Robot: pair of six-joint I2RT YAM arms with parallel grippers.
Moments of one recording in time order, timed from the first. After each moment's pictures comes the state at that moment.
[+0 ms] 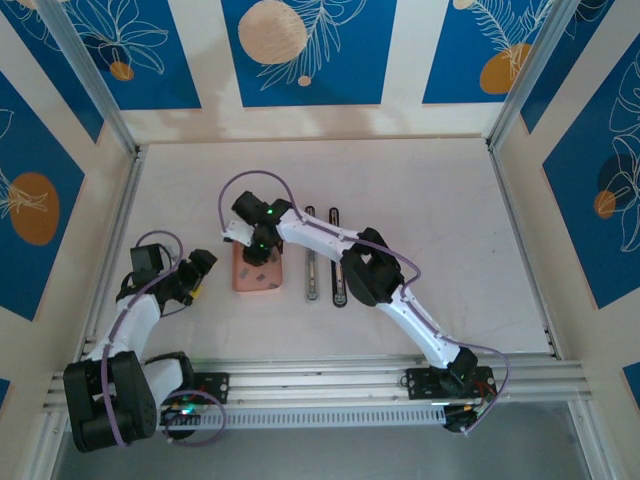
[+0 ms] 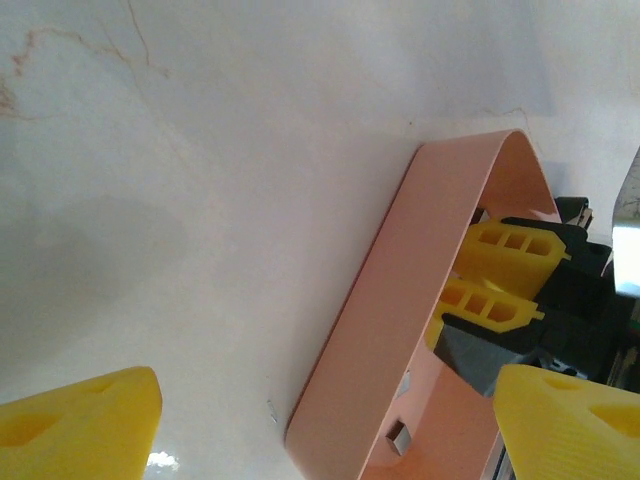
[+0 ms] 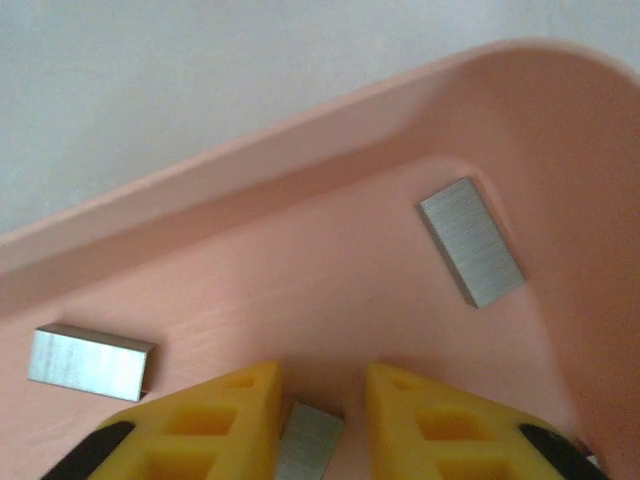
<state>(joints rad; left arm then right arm) 0.22 1.05 0.44 -0.33 0.53 -0.76 0.91 2.56 2.28 -0.90 -0.16 -0.35</state>
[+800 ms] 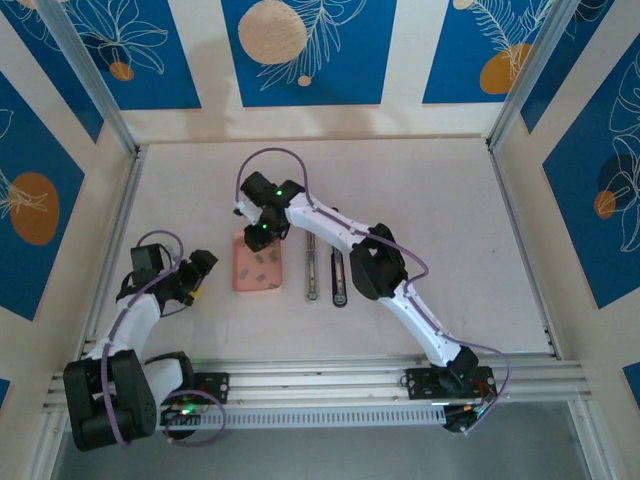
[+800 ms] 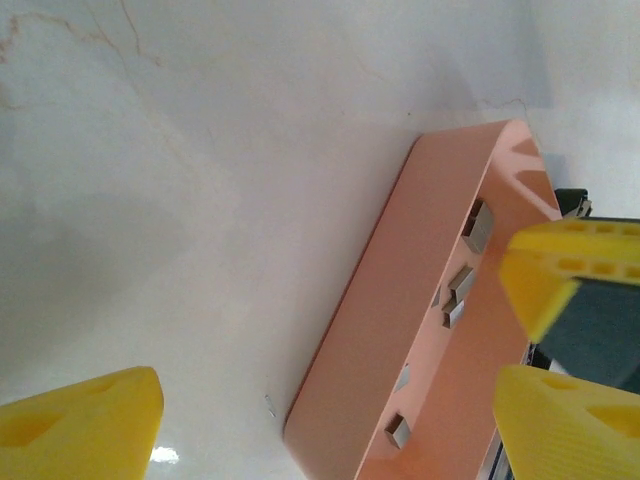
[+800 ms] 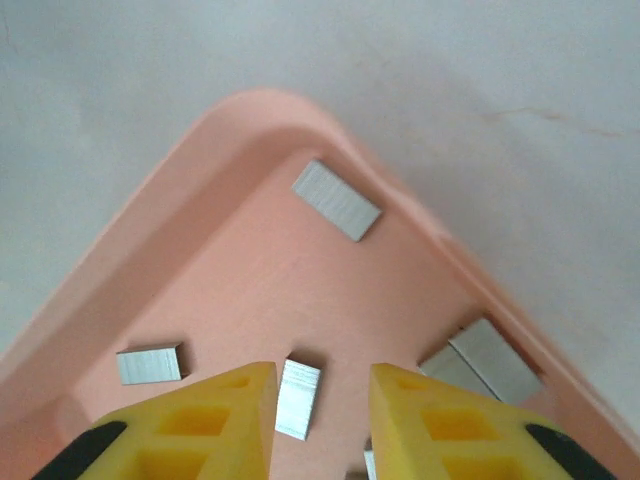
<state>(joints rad) 0.22 1.06 0.44 -0.33 0.54 -0.75 0.83 2.56 2.43 -1.05 -0.25 0.08</state>
